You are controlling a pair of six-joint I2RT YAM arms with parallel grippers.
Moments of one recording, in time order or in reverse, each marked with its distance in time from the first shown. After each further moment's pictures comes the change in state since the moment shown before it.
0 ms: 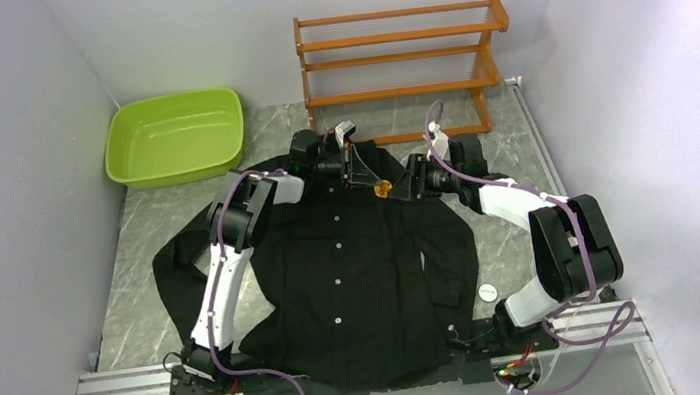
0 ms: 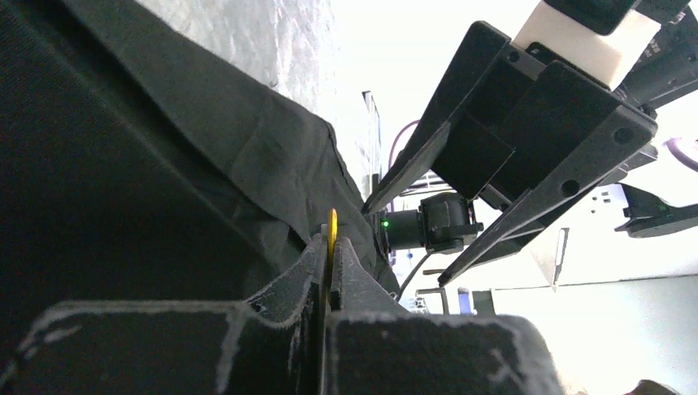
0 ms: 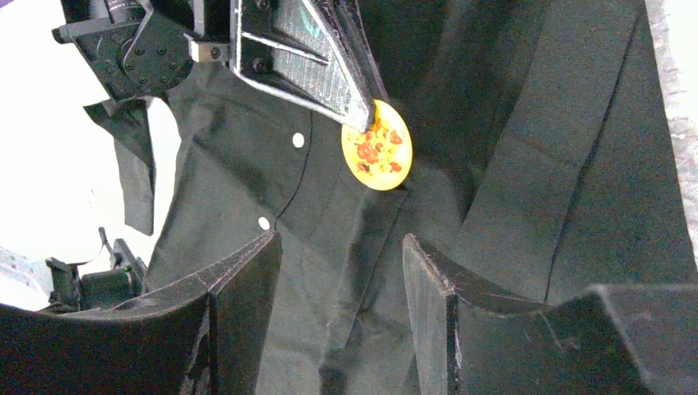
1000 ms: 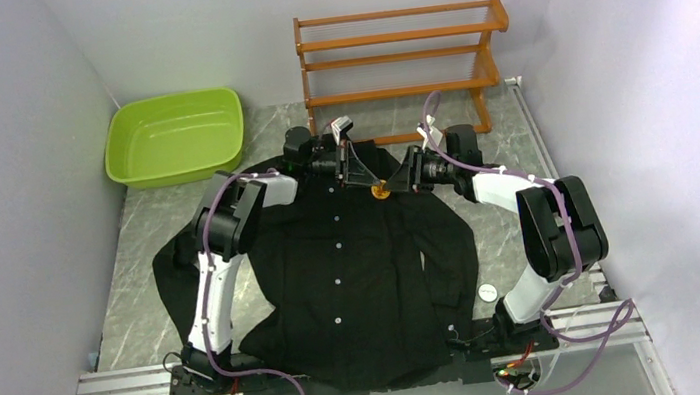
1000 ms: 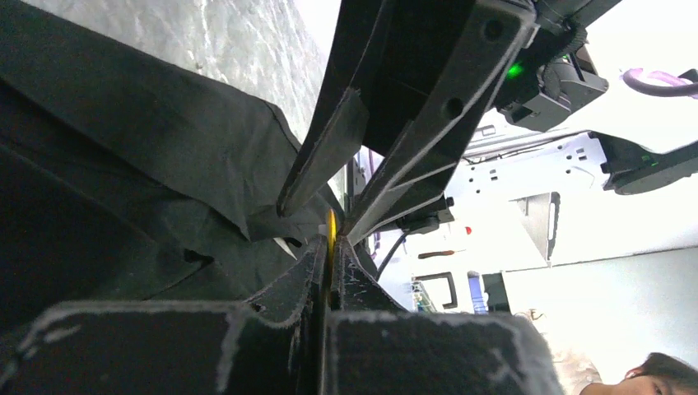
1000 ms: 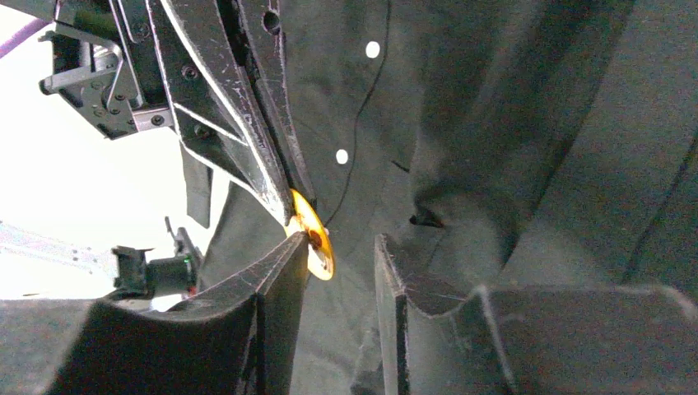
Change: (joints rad) left arm -0.011 -0.161 -0.136 0.040 0.025 0.005; right arm -0.018 0.138 0.088 0.072 -0.148 0.090
